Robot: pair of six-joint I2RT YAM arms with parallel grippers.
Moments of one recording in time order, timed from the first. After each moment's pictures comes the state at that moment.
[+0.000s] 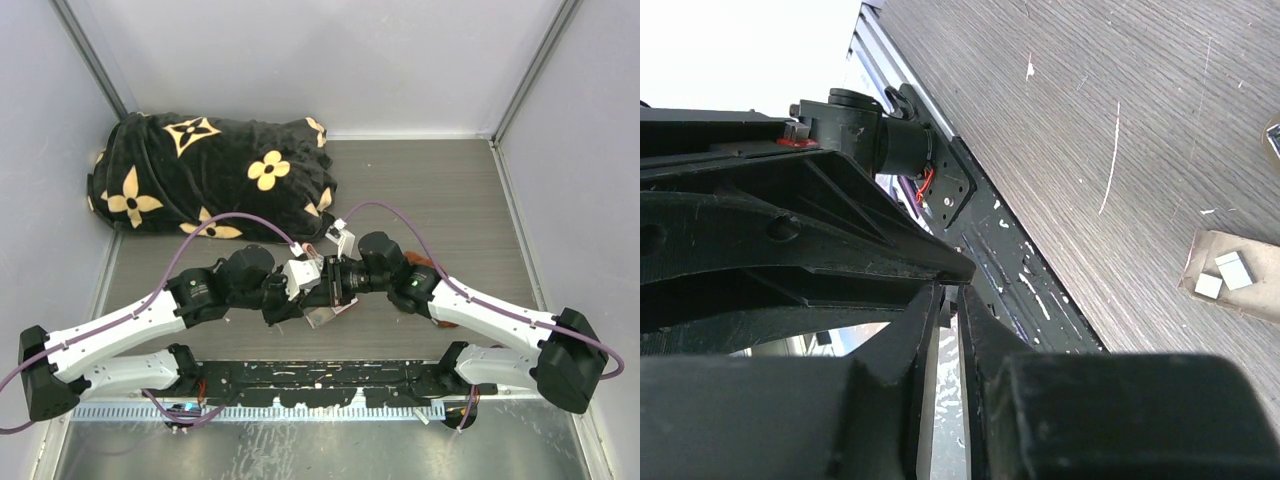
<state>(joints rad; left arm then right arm) -1.03 1.00 0.87 -0.56 0.25 0.07 0.88 1.13 0.71 -0.03 -0.52 0.81</state>
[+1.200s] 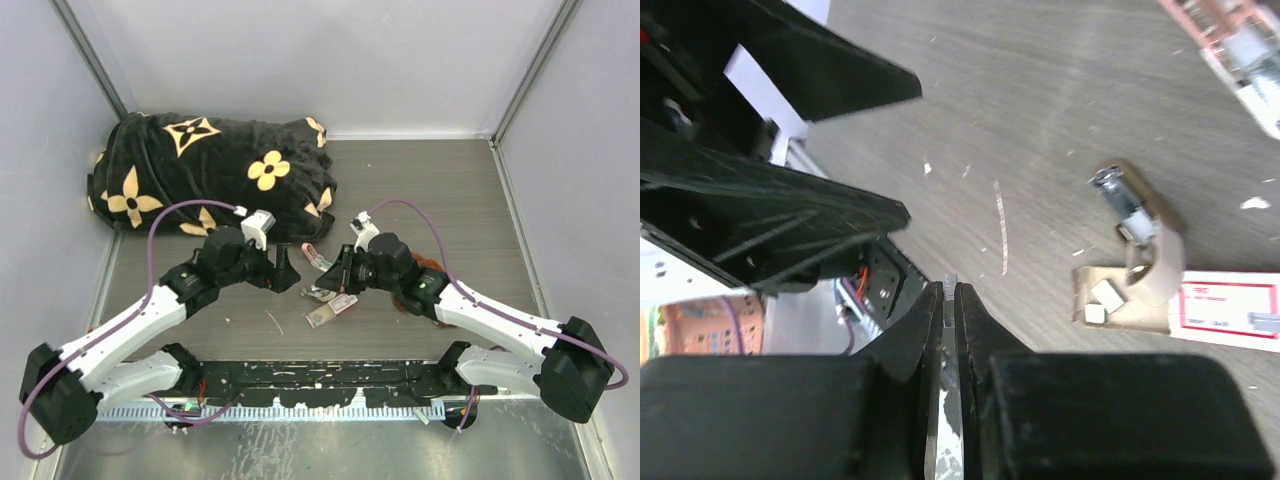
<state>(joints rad) -0.69 0.94 0.71 -0.30 0.17 -0.36 0.83 1.08 0.66 -0.02 -0.27 0.86</state>
